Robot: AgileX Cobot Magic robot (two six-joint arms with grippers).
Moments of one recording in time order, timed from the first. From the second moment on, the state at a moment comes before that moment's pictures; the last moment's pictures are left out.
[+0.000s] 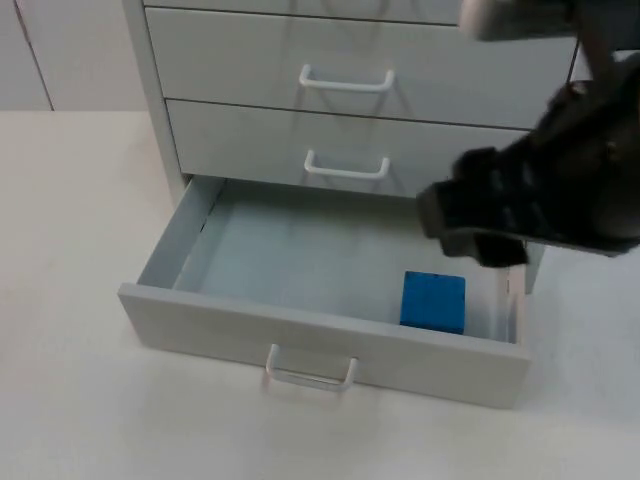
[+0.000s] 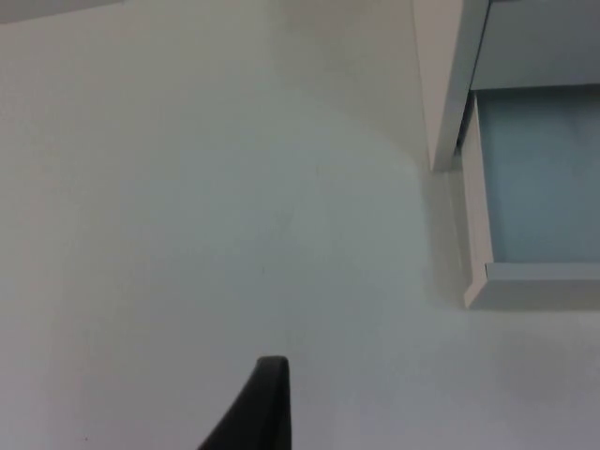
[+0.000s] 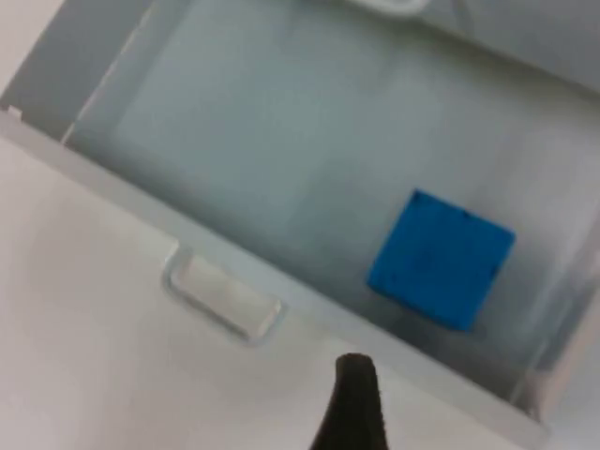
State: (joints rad) right arm 0.92 1.42 -0.83 -0.67 0.51 1.09; left arm -0.20 0.65 -0.65 0.09 0.79 -0.06
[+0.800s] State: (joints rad) right arm 0.62 1.01 -0.61 -0.55 0.65 0.86; left arm -0.20 0.65 -0.65 0.08 0.79 -0.06
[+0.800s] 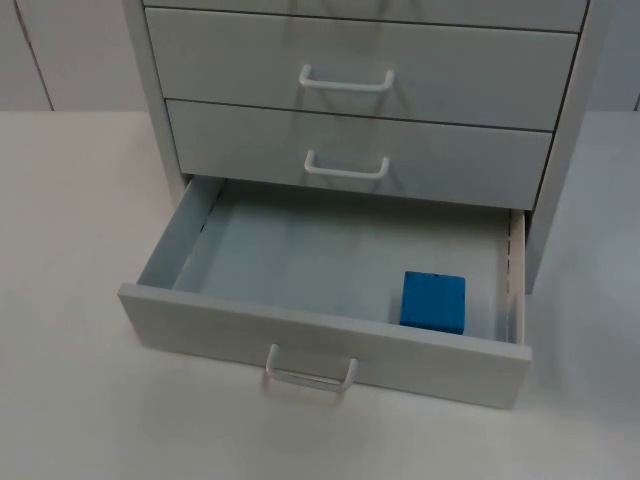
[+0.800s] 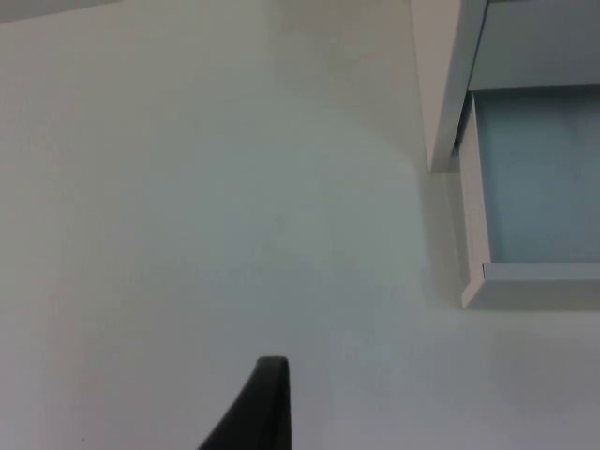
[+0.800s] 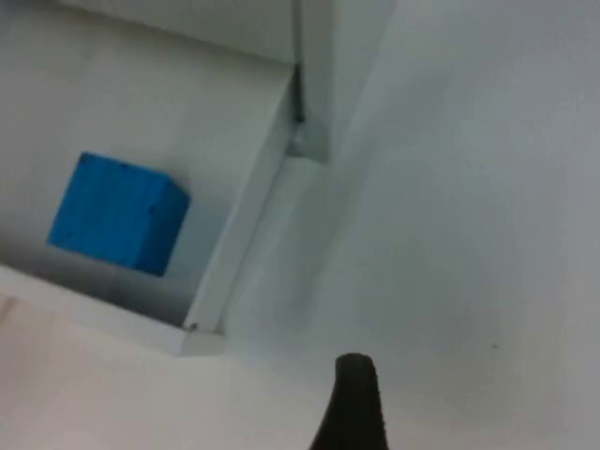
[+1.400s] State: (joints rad) right arm -0.07 0.95 -0.61 0.09 0.70 0.02; left arm -0.20 0.65 -0.65 0.08 0.79 -0.06
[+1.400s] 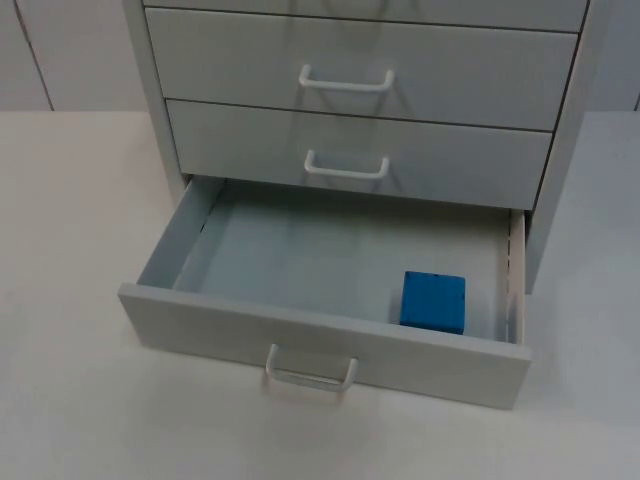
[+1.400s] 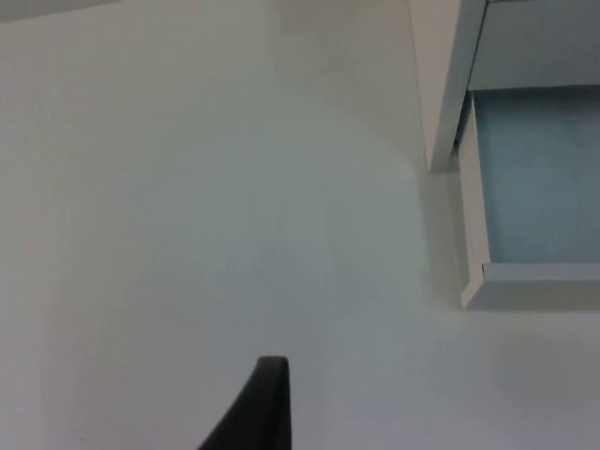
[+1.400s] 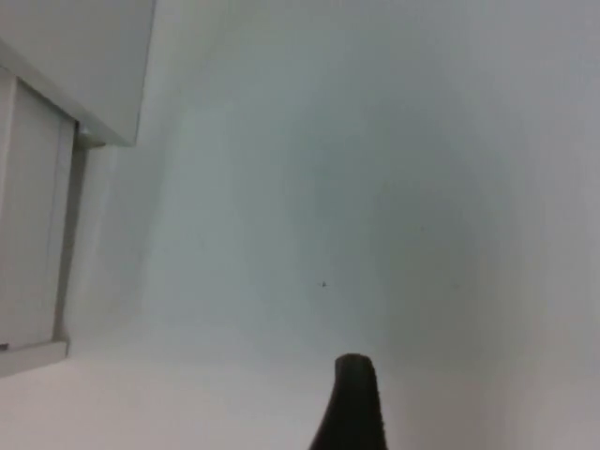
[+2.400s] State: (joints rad) right arm -0.03 0.95 -0.62 0.09 0.72 -0.08; left arm -0.20 0.66 -0.65 0.03 0.67 -0.06
